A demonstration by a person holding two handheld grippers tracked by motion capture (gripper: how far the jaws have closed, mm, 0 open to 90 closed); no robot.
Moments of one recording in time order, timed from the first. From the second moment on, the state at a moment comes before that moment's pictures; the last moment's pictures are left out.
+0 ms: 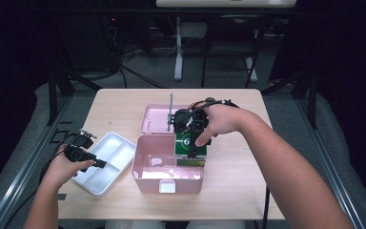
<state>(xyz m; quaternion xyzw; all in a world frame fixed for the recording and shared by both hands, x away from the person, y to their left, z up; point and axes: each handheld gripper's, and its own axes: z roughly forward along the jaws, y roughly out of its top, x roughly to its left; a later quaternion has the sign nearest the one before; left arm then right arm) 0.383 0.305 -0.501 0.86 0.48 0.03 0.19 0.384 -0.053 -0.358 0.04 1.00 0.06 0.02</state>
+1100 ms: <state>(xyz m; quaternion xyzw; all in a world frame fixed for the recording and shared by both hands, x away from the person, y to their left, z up) 0.384 0.303 -0.503 0.86 0.48 0.03 0.18 0.395 -0.043 -0.452 0.04 1.00 0.05 0.00</state>
